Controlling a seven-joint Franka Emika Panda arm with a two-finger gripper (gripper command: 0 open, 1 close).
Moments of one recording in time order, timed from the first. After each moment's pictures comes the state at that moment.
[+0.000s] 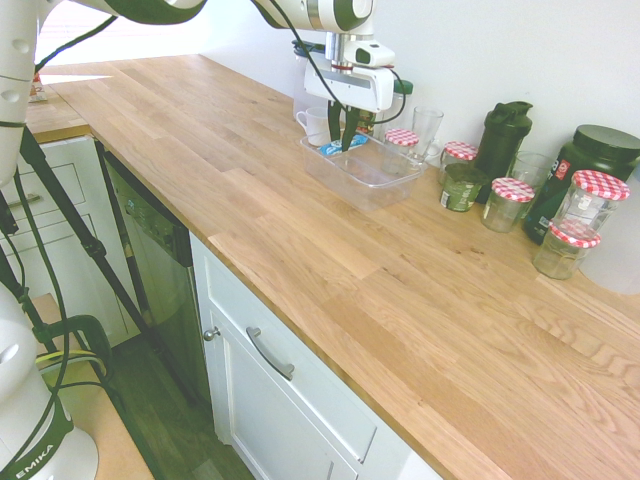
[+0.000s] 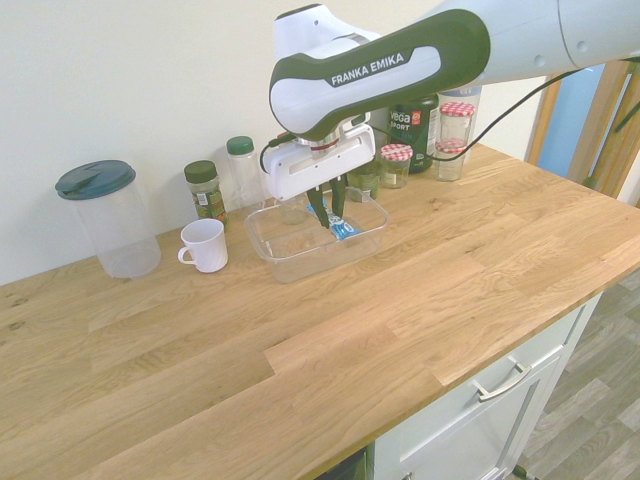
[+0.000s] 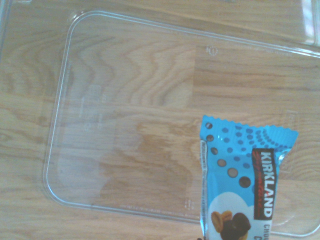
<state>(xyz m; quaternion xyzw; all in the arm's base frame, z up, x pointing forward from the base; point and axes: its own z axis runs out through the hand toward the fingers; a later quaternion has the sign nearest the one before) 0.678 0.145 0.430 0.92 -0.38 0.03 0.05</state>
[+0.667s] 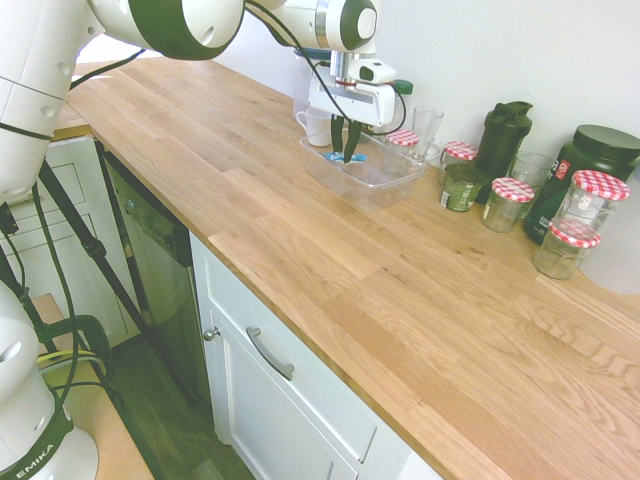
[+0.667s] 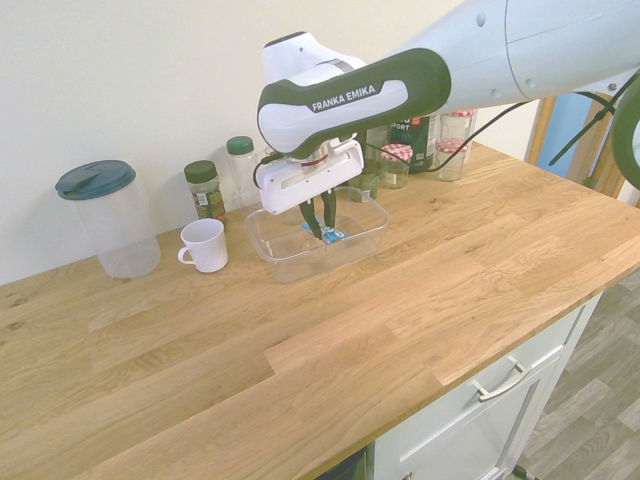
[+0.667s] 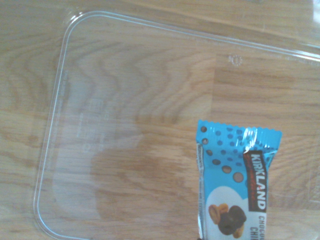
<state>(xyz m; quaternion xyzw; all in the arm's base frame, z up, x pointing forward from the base) 0.697 0.150 0.399 0.93 -0.37 0.02 0.06</state>
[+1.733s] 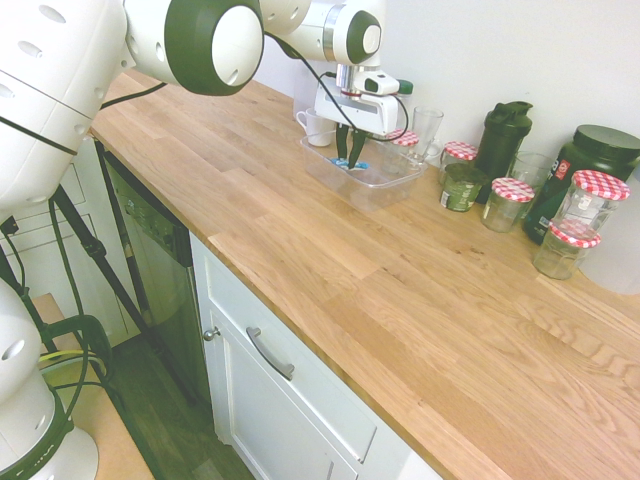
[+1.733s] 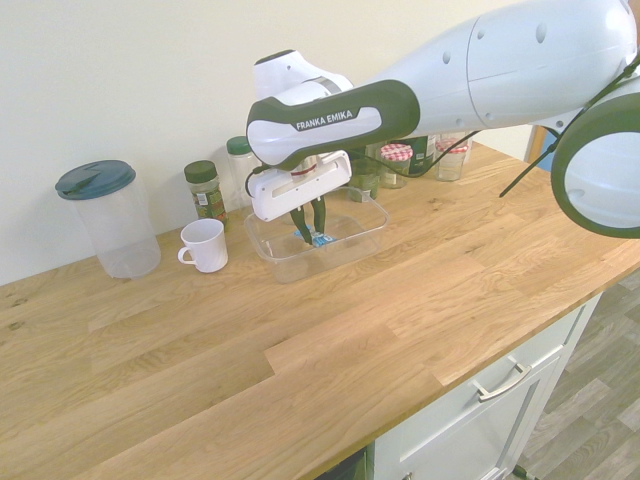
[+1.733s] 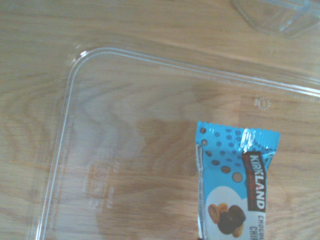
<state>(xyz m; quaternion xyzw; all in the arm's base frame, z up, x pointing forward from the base) 0.728 0.158 0.376 0.93 -0.36 0.02 0.05</state>
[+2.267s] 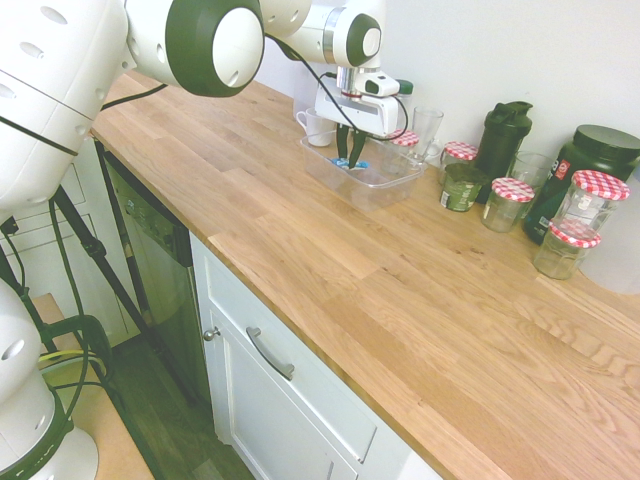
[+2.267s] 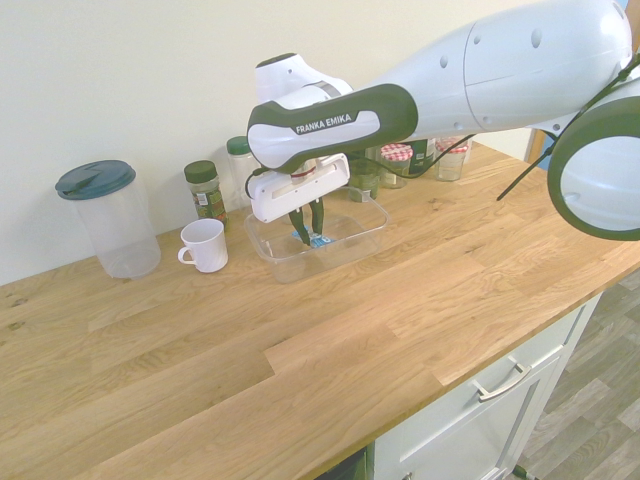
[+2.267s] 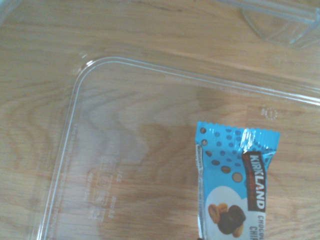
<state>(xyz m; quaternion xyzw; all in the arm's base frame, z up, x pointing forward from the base) 0.730 0.156 0.371 0.93 -0.36 0.02 0.05</state>
